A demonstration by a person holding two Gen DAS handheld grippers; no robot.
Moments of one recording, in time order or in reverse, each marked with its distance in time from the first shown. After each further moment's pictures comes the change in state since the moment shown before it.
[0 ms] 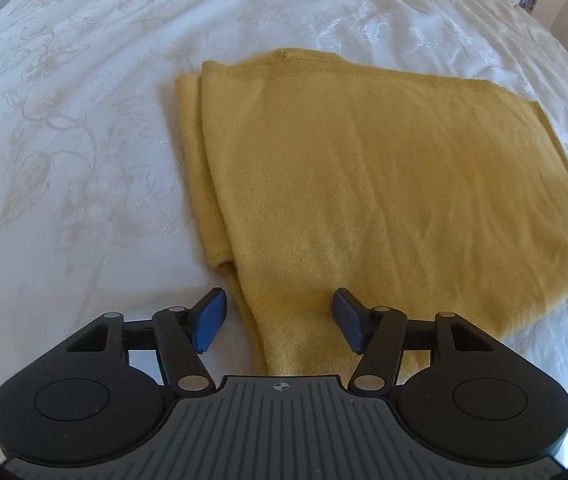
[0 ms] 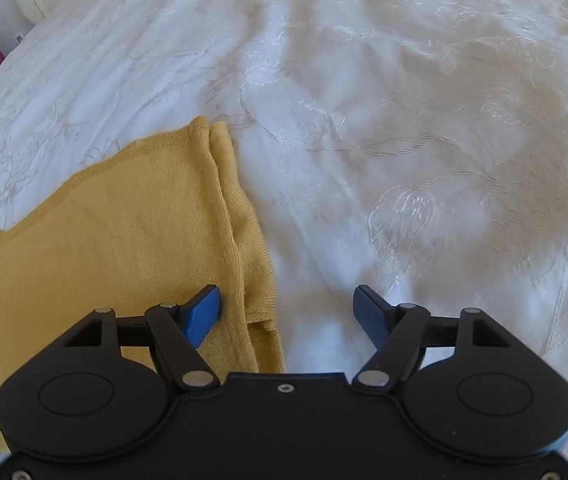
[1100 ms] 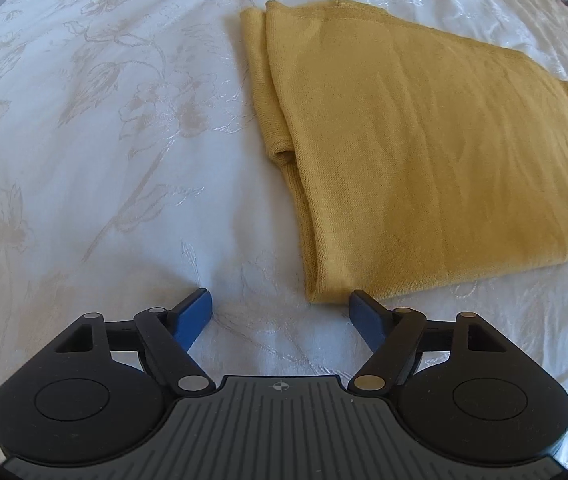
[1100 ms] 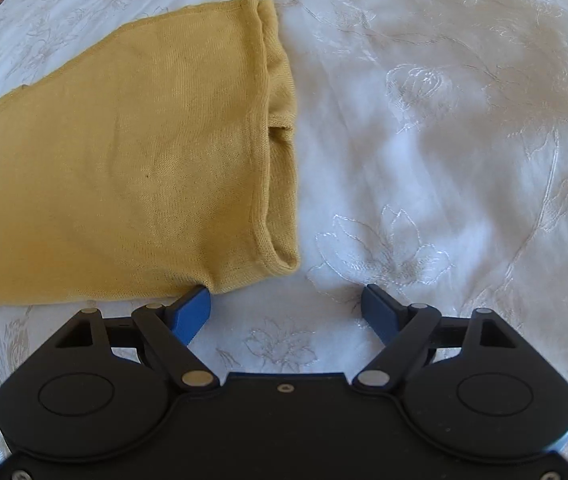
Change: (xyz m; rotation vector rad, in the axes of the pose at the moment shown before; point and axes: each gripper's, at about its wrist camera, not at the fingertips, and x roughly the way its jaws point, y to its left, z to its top) left arm -0.021 0.009 -0.038 -0.093 0.095 0.102; right arm -0.007 -0.016 -0.084 -0.199 0.174 -0.028
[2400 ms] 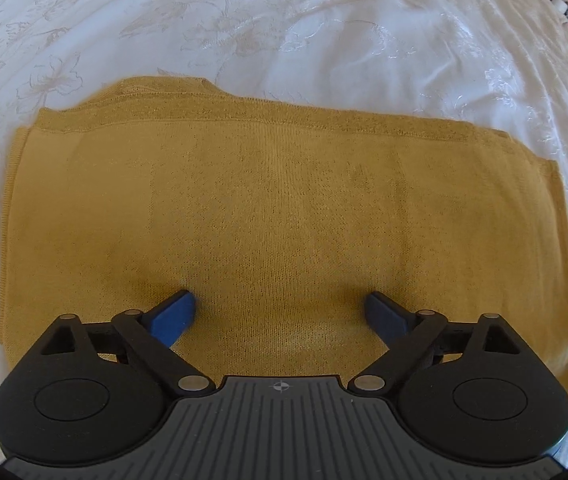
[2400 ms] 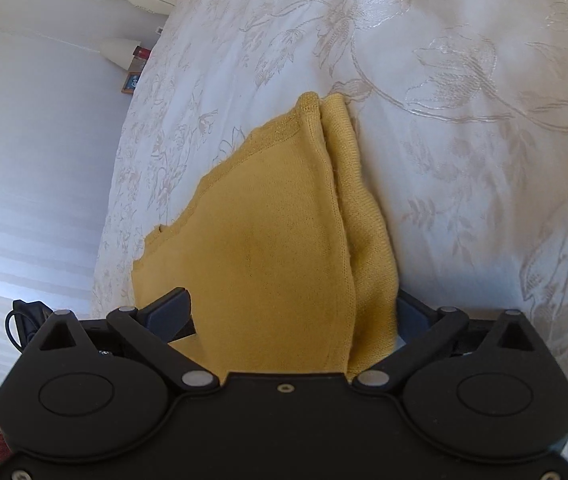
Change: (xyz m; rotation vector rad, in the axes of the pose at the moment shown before) left arm 0.059 -0.149 0.115 -0.053 -0.012 -0.033; right arm 0.070 -0.049 0.118 0.180 0.035 0.748
